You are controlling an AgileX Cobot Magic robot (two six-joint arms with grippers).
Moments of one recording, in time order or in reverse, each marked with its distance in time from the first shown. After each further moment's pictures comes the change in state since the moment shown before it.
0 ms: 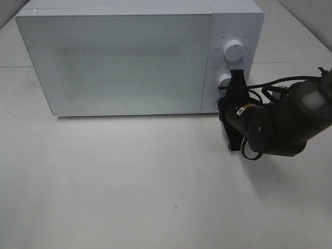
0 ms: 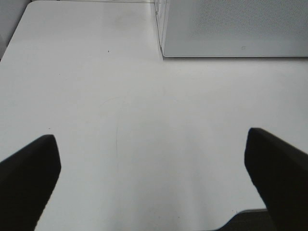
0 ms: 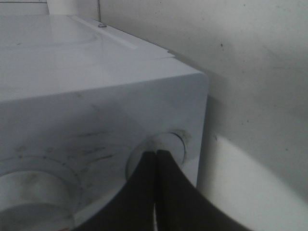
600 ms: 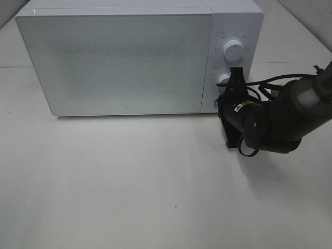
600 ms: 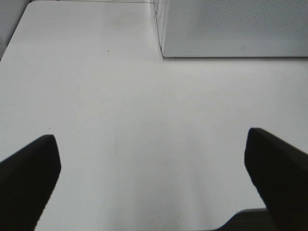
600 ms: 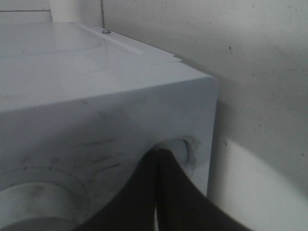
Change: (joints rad) left arm 0.000 0.000 0.000 0.000 0.000 0.000; right arm -0.001 0.010 -0.040 0.039 0.000 -0.010
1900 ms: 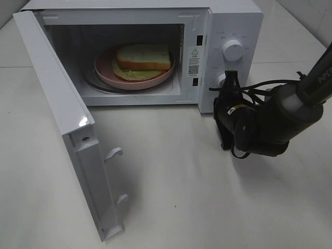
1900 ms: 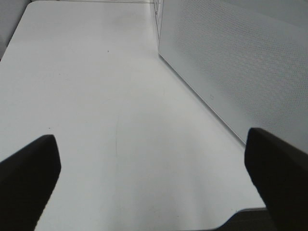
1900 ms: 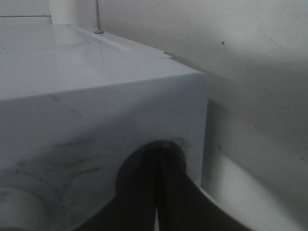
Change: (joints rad) left arm 0.000 0.000 0.000 0.000 0.000 0.000; right arm 0.022 0.067 -0.052 0.052 -0.032 -0.016
